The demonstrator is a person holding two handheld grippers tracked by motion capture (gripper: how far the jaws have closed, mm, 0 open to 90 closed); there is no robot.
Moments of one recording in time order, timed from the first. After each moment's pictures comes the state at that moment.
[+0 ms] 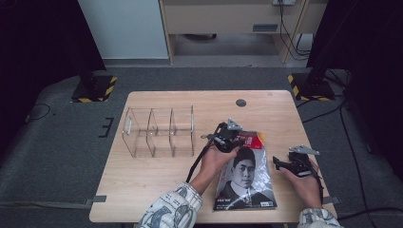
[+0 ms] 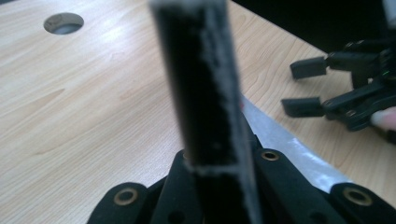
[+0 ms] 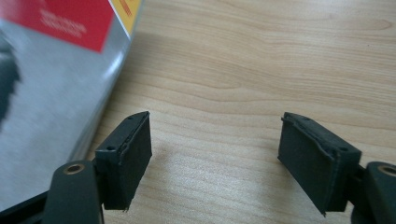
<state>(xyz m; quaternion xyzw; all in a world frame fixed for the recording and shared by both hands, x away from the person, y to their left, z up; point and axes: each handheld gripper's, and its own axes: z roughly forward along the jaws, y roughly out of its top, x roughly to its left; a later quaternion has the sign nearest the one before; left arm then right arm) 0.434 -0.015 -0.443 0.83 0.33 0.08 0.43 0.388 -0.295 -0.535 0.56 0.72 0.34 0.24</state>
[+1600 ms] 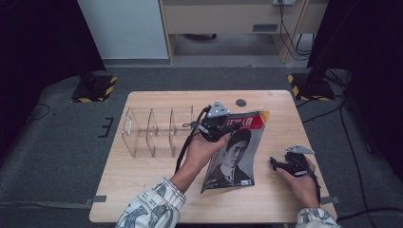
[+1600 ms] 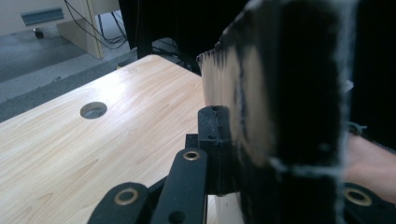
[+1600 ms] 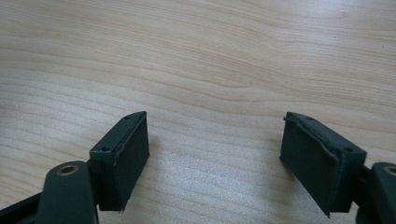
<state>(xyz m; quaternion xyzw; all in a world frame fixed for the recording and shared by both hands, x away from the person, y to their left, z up) 0.411 0.027 -0.349 0.79 0.29 0.12 0.53 0.390 -0.287 -0.538 0.55 0.73 0.32 0.24</state>
